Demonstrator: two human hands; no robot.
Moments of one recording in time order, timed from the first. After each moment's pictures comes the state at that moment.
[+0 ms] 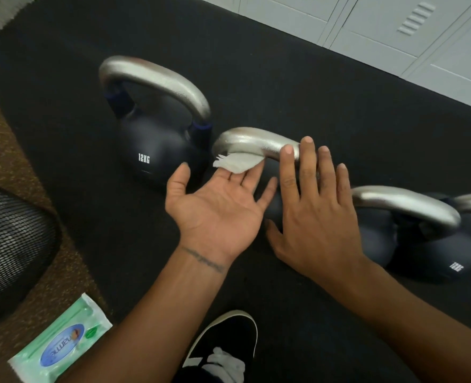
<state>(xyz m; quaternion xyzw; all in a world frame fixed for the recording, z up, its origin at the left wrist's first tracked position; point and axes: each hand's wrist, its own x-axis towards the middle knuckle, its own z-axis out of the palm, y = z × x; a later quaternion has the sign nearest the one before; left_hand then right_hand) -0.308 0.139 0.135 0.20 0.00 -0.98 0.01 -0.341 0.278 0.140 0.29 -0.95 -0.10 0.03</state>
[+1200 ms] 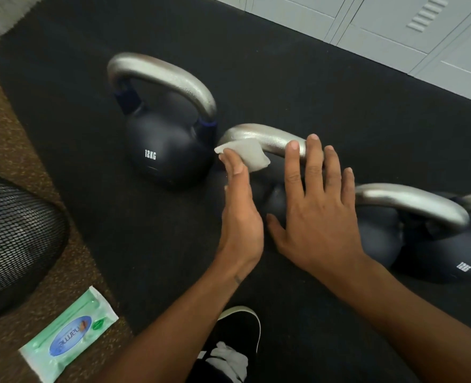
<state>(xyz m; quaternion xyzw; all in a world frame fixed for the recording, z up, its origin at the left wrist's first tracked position) -0.302 0.167 0.116 0.24 -0.53 -0.81 0.11 -0.339 0.275 0.135 0.27 -0.96 -0.06 0.03</state>
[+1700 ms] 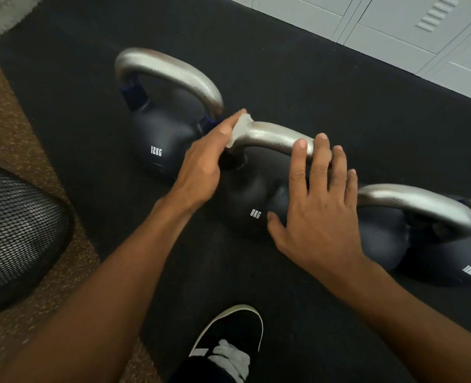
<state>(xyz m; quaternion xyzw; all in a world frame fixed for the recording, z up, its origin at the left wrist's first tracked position) -0.337 0.071 0.088 0.10 -0.72 -0.69 0.07 -0.336 0.267 0.133 0.25 -0.97 -0.05 0.03</state>
